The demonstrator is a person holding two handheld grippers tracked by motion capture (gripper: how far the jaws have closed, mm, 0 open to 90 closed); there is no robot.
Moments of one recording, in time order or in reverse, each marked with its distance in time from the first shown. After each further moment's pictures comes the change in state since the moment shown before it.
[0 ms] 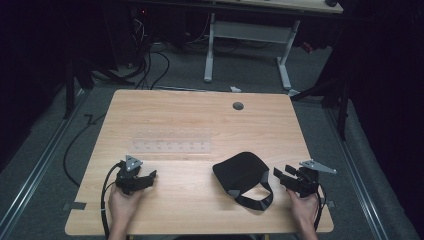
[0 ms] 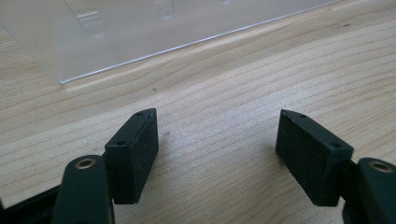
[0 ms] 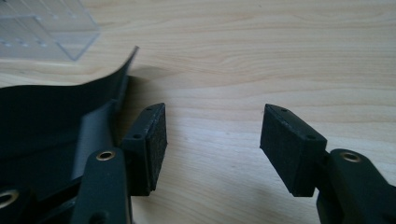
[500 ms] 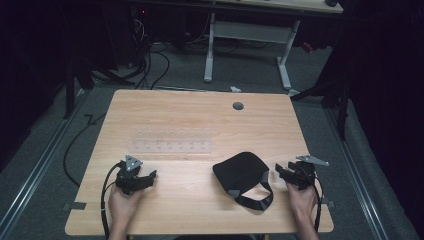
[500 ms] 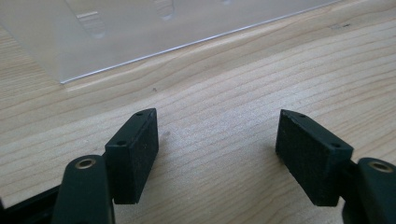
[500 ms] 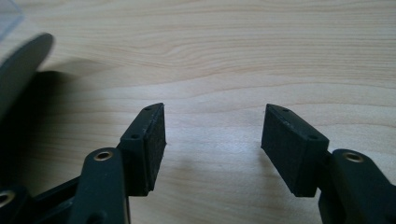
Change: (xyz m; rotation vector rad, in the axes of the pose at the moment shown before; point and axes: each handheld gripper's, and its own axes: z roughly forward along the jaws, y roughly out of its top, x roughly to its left) left arm 0.000 0.000 0.000 0.000 0.001 0.000; right arm -0.024 0.001 0.032 0.062 -0.134 0.009
